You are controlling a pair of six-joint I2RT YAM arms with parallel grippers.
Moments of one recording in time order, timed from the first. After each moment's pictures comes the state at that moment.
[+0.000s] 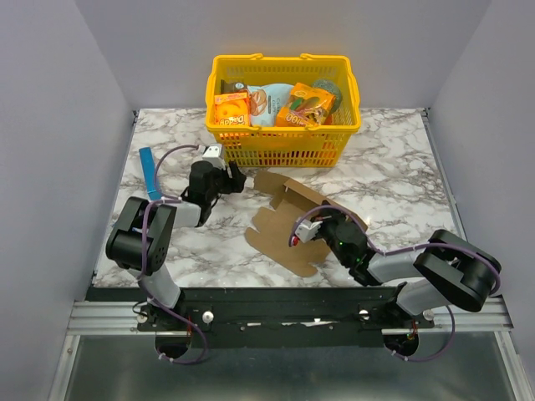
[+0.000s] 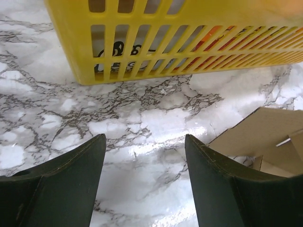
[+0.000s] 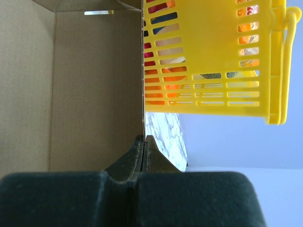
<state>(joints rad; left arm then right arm) -0.27 1.68 0.66 0.68 0.13 -0.30 0.85 1.43 0.24 1.03 0.41 -1.18</state>
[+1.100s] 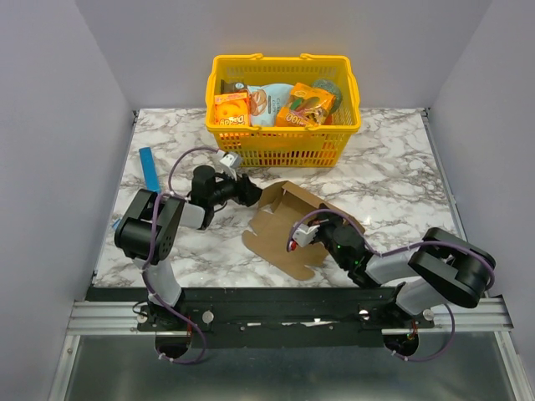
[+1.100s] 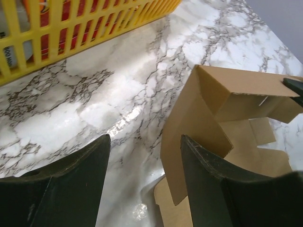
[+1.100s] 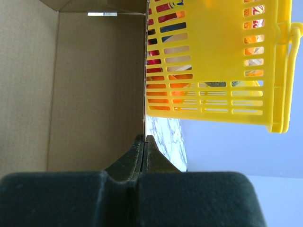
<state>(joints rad) -0.28 1.80 0.66 0.89 0.67 -0.31 0.89 1.46 0.23 1.05 0.42 -1.19</state>
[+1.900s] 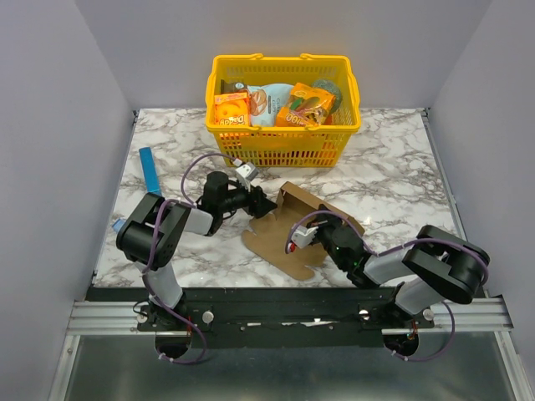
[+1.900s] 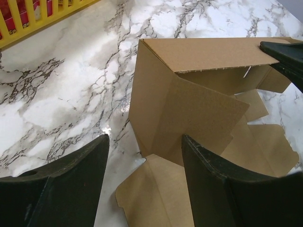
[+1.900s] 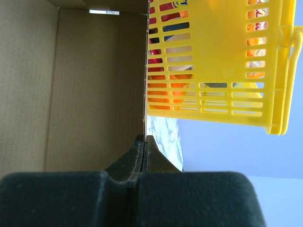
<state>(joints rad) -0.40 1.77 0.63 0.83 0.65 -0.19 0.90 1.50 0.23 1.10 0.44 -1.22</state>
